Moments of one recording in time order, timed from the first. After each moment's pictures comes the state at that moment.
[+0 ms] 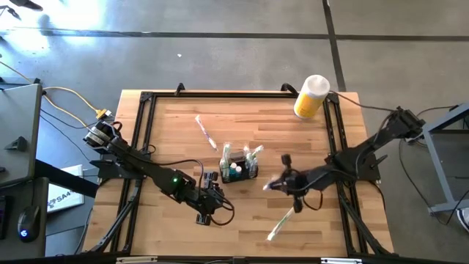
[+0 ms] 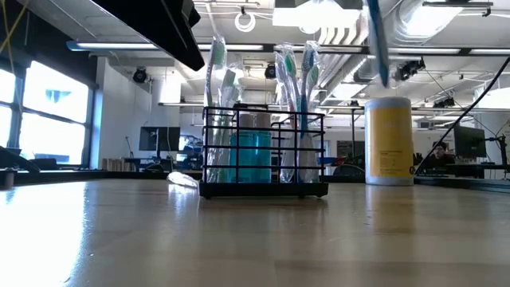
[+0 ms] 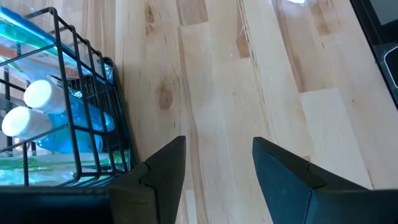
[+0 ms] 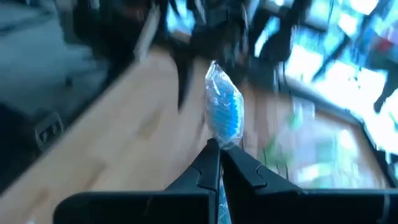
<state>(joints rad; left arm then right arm) -0.52 1.61 1.19 -0.44 -0.32 -0.26 0.53 1.19 0.91 -0.15 0.38 -0.10</state>
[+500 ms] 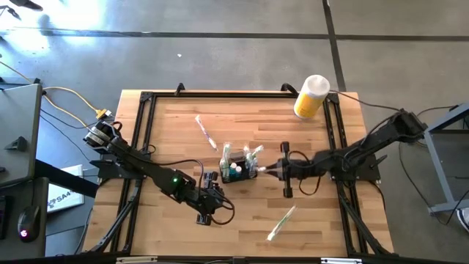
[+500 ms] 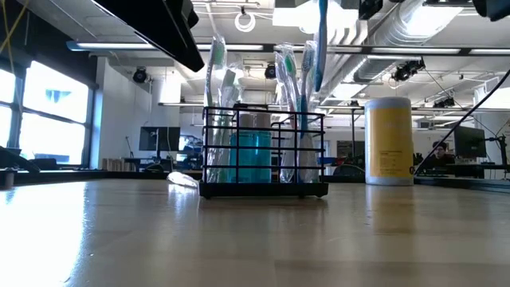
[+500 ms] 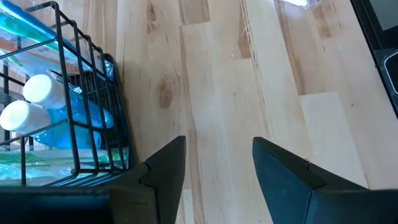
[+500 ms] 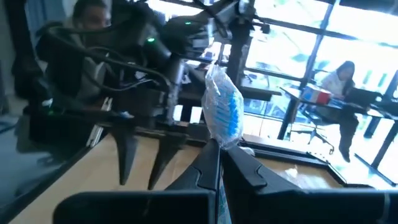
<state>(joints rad) -0.52 1.61 1.19 -0.44 -0.33 -0.29 0.38 1.19 0.54 0.72 0.31 -0.19</state>
